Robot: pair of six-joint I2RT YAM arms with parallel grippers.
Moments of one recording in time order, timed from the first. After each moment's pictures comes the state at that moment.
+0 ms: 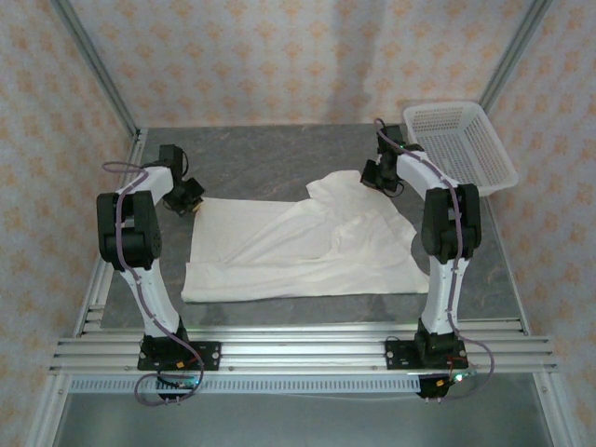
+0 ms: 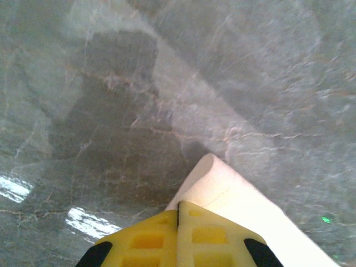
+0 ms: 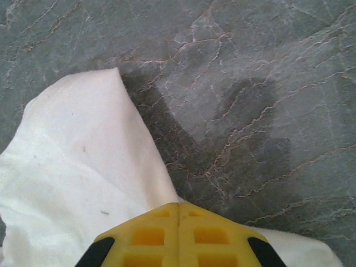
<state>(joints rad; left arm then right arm) 0.17 2.00 1.42 -0.68 0.14 -0.66 0.15 2.09 1.65 -0.72 -0.13 0.46</state>
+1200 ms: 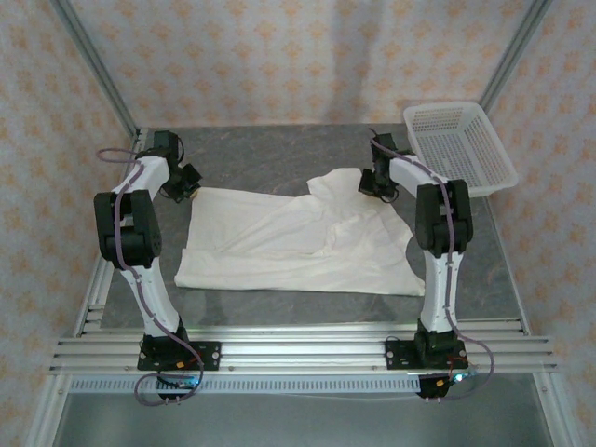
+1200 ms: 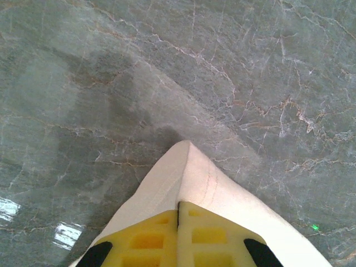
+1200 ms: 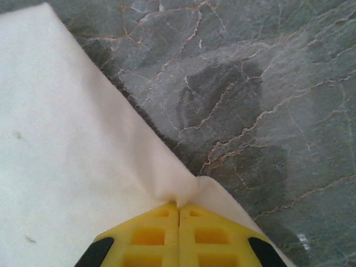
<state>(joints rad) 0.18 2.02 1.55 -0.74 0.16 -0.64 0.17 2.18 1.65 -0.70 -0.06 0.41</state>
